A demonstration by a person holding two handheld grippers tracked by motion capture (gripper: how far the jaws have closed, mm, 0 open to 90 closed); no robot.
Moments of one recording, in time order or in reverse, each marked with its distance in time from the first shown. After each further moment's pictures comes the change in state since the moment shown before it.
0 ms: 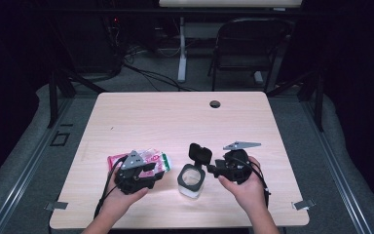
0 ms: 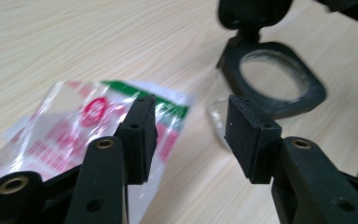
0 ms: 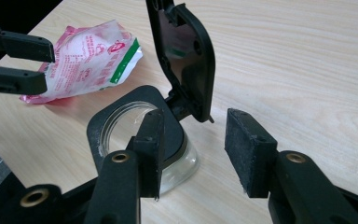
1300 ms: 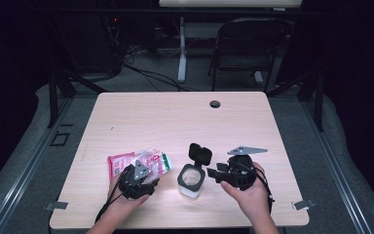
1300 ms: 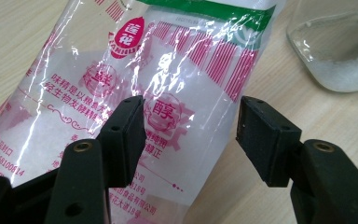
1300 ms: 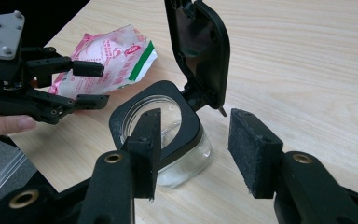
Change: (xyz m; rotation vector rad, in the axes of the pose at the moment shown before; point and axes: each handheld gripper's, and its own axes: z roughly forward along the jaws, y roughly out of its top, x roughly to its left) left arm 0.004 -0.037 0.045 0.131 0.199 0.105; right arm 0.005 -0.011 -0.015 -0.030 0.035 0.037
